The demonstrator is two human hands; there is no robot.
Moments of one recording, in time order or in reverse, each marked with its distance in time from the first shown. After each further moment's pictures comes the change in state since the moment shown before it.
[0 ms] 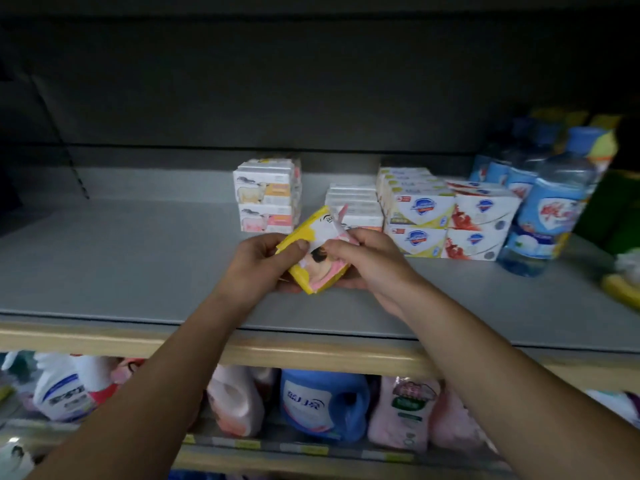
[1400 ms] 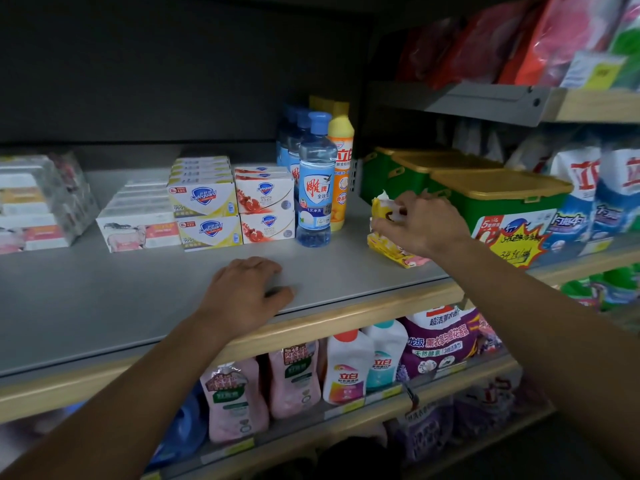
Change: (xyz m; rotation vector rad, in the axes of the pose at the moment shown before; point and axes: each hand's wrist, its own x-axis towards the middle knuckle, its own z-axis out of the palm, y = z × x) left_hand -0.003 -0.022 0.253 1.095 -0.375 0.365; right_hand -0.126 -0.033 -0.336 -1.532 0.619 0.136
